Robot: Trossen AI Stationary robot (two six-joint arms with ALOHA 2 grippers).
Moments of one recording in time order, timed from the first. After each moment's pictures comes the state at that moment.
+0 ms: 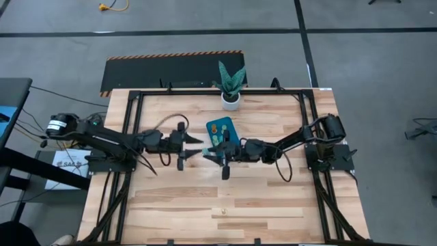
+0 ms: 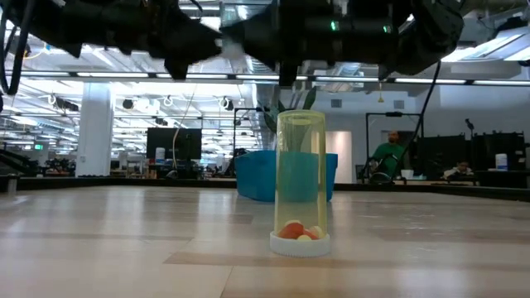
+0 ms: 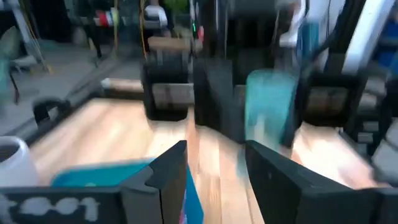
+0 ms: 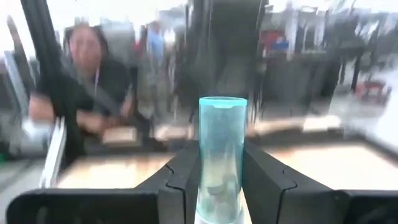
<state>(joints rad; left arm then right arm) -0.07 1.17 0.42 0.71 -0.11 -0.06 0.15 1.88 0.86 1.08 0.13 0.02</state>
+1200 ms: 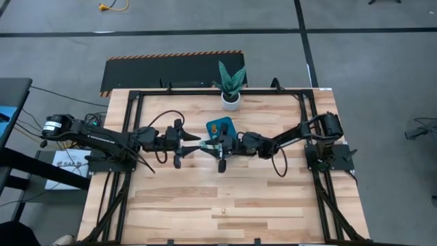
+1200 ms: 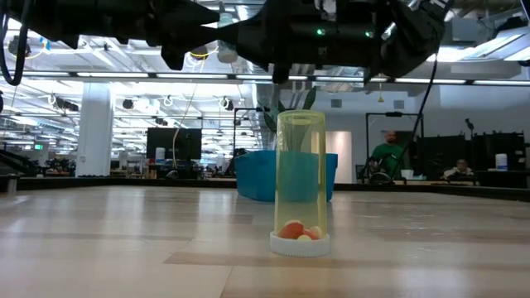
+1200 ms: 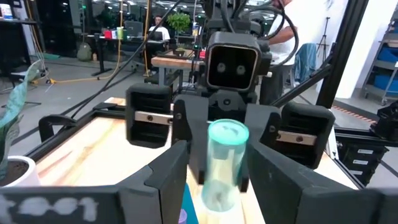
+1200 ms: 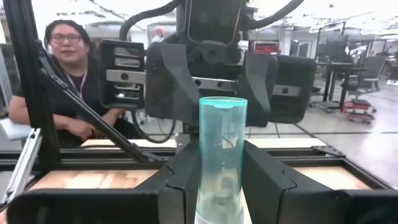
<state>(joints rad) -0.06 1.08 0.42 0.68 -0.11 -0.09 0.08 1.88 0.91 1.08 0.08 -0.06</state>
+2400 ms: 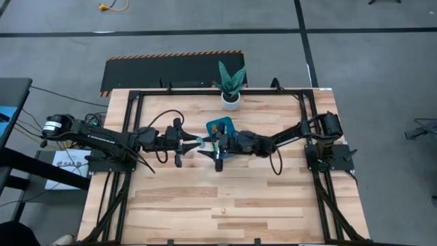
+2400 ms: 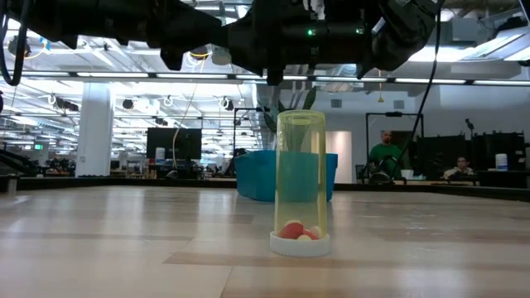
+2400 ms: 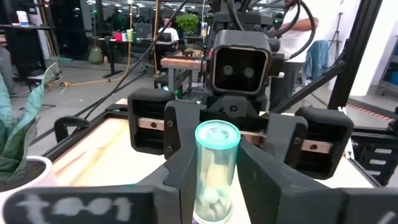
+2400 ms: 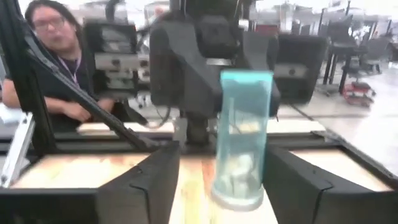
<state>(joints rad) -0.06 1.08 0.42 0.68 -0.15 -0.06 0.07 1.89 0.97 0.93 0.08 -0.05</state>
